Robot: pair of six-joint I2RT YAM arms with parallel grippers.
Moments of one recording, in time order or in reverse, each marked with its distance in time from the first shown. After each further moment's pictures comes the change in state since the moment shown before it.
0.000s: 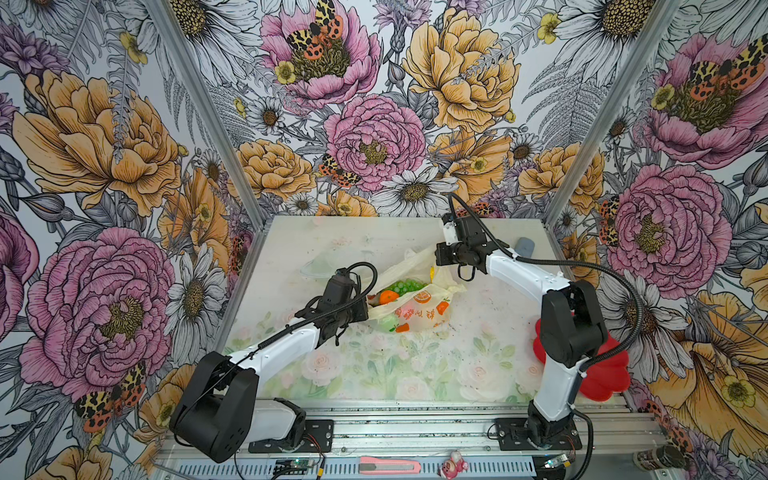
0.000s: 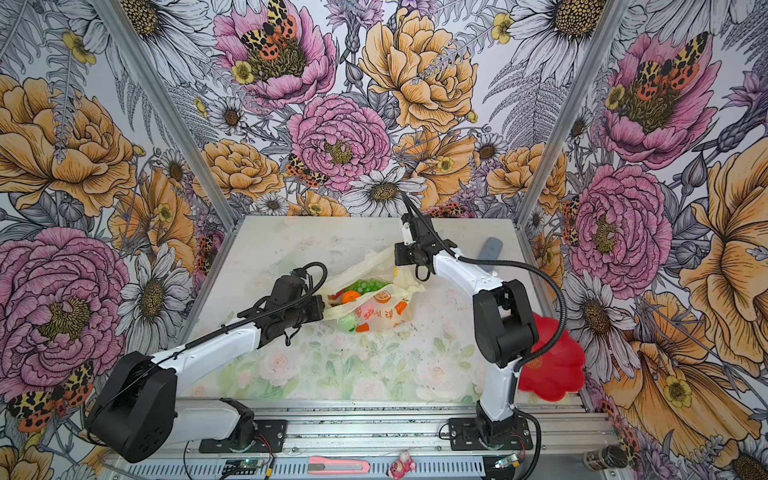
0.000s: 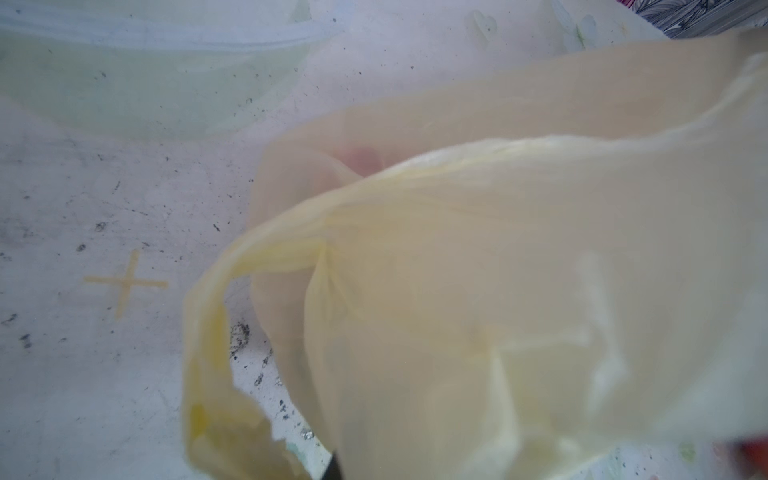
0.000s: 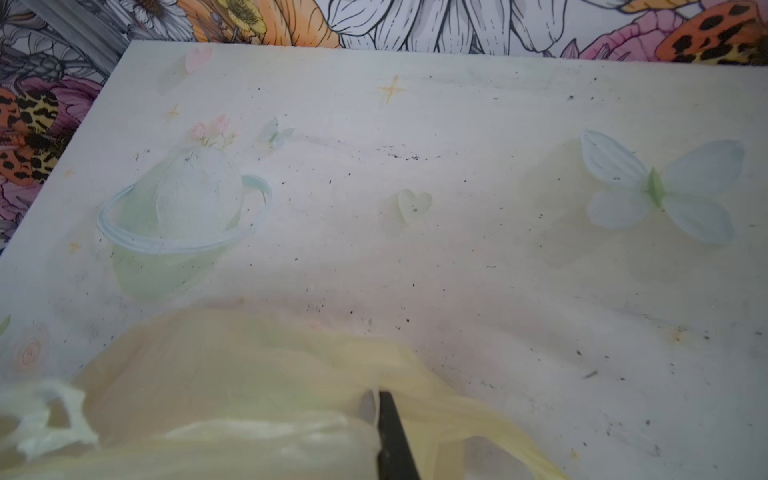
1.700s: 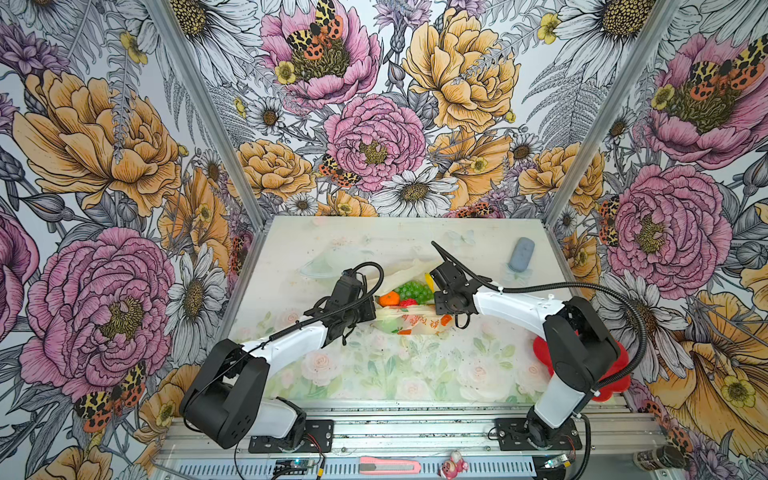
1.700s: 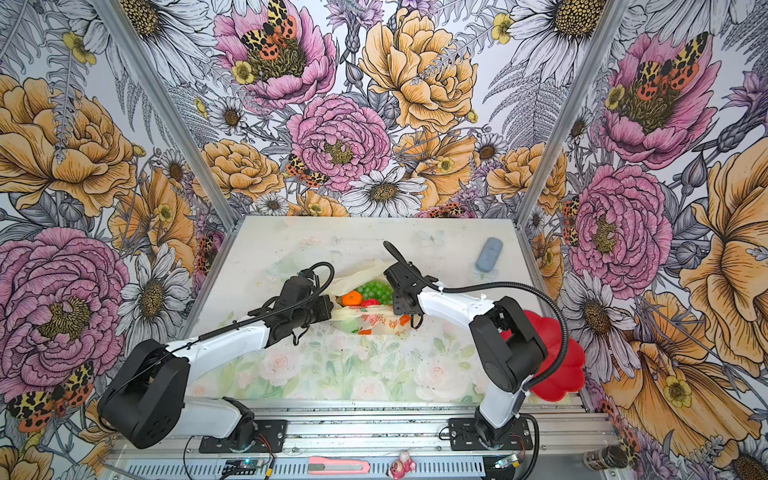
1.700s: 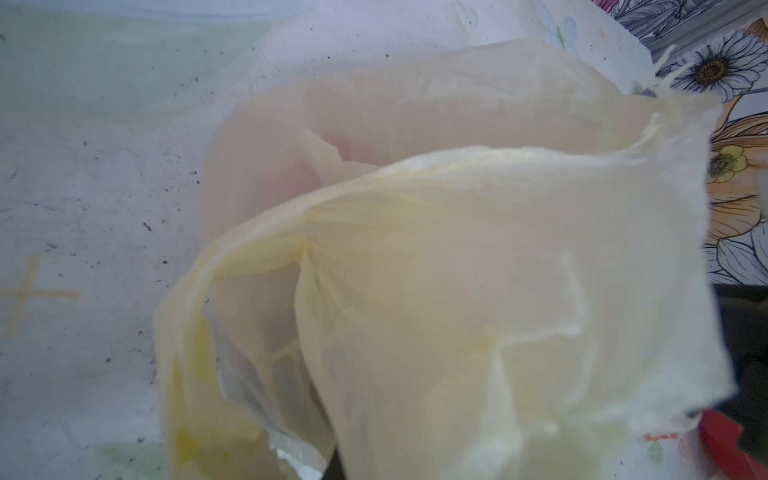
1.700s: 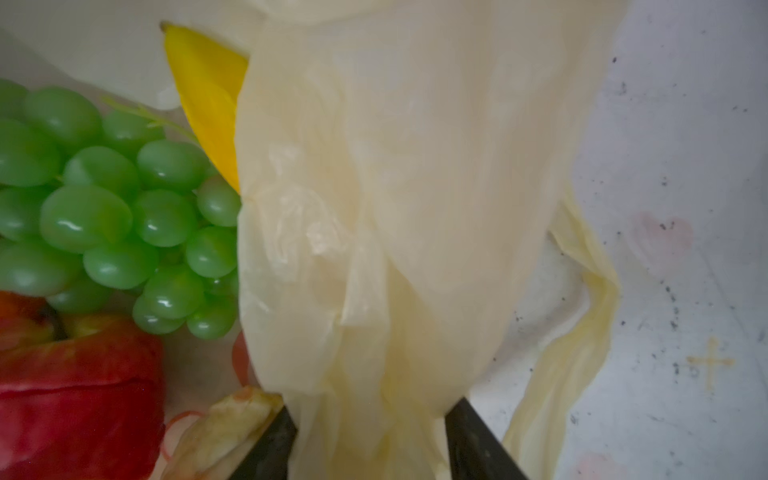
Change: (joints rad) left arm -0.037 0.065 0.009 0.082 0.001 -0.082; right arm 0.252 -0.239 -0.403 -0.178 0.435 0.262
